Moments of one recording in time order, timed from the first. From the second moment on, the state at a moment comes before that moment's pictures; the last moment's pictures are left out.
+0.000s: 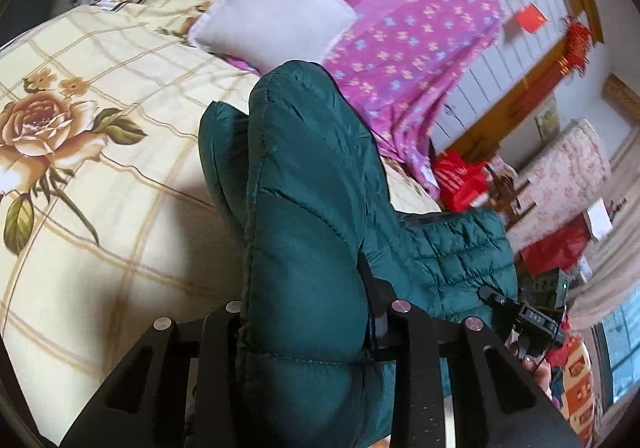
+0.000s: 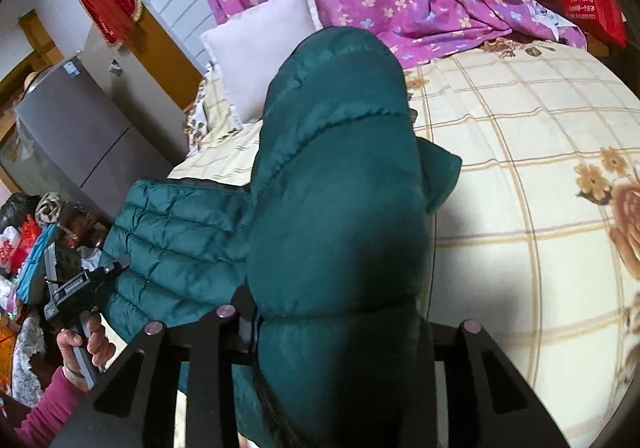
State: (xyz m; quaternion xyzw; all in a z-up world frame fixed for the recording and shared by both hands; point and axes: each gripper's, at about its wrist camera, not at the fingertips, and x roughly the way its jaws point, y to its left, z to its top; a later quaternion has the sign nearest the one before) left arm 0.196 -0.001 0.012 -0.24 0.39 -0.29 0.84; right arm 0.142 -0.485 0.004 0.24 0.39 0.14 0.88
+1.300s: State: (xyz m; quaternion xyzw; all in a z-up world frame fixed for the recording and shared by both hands) left arm 0.022 -0.079 0.034 -0.01 0.34 -0.10 0.94; right arm -0.050 -0.398 0.047 0.11 0.33 0.02 0.94
